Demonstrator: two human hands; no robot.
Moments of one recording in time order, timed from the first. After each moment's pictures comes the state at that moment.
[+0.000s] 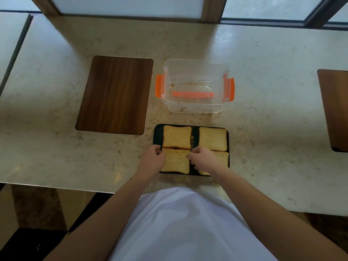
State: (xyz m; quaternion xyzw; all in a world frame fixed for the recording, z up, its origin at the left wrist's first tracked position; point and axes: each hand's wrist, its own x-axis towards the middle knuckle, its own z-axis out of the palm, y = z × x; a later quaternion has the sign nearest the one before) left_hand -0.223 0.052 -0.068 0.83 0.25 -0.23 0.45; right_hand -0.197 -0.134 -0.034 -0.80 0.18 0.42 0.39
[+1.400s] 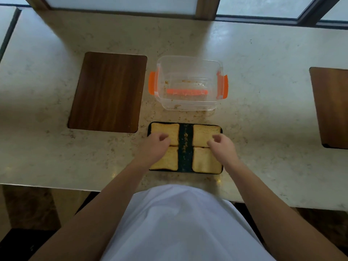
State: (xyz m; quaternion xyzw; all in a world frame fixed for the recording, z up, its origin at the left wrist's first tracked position) left_hand -0.187 0.035 -0.052 0.81 0.21 -0.28 0.47; right_hand -0.180 -0.197 -0.050 -0.85 0.24 0.26 0.40
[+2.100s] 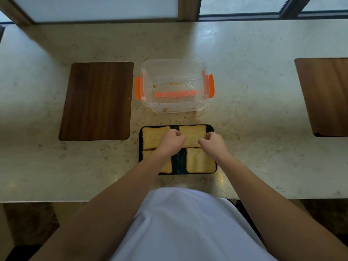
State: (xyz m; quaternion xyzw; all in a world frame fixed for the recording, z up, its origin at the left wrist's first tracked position) left_hand -0.153 -0.046 -0.058 0.80 0.20 -0.33 0.45; right_hand -0.168 -0.202 -0.066 -0.86 0.24 0.26 0.38
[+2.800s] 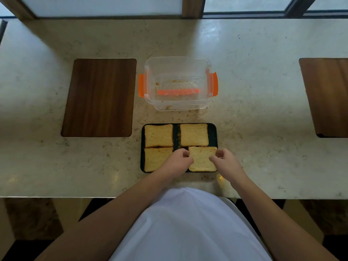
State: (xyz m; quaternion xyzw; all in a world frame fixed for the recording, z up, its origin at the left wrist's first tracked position) left_hand -0.218 -0.046 -0.058 0.77 0.15 -0.40 0.47; right_hand -0.231 -0.226 -0.055 -0.82 0.27 0.28 0.42
